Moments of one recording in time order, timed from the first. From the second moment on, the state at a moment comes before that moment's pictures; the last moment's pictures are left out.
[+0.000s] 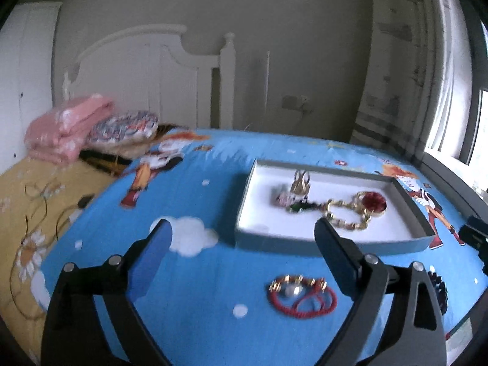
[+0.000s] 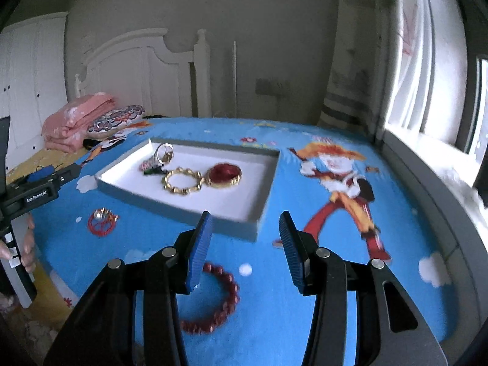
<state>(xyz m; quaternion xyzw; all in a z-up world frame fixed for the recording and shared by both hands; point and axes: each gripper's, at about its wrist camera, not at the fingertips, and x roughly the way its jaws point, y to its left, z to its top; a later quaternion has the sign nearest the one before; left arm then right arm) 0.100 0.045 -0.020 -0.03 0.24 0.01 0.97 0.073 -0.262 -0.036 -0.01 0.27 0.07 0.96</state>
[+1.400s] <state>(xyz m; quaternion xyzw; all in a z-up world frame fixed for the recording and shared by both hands) 0.058 0.034 -0.064 0.01 0.25 -0.03 0.97 0.077 -0.209 -0.092 -0.05 0.33 0.11 0.94</state>
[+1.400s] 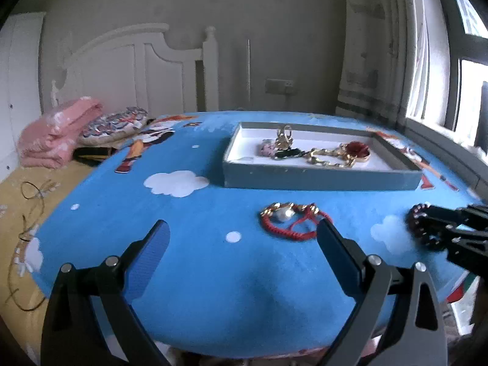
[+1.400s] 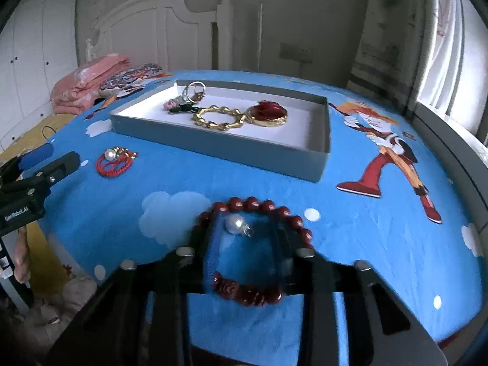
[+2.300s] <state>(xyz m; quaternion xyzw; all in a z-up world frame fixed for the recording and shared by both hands) 0.113 0.001 -0.078 0.04 0.33 -0.07 0.94 0.060 -0.224 -0.088 -0.01 0.31 0.12 0.94</state>
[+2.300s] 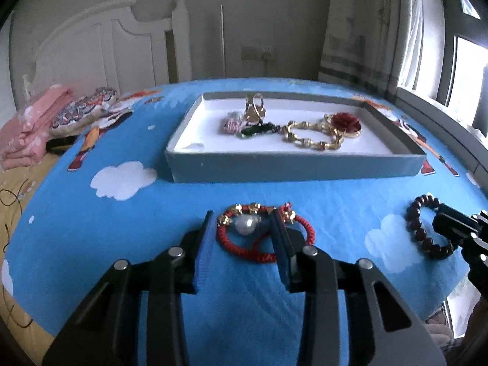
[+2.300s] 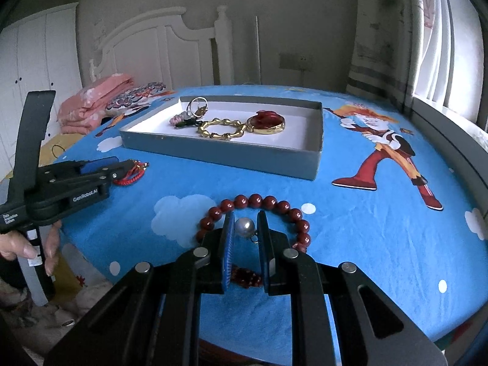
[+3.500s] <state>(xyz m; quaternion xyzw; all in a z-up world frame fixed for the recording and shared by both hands) 0.069 -0.009 -0.068 0.04 0.26 -0.09 0.96 0.049 -0.215 -0.080 -0.01 0.28 0.12 0.95</state>
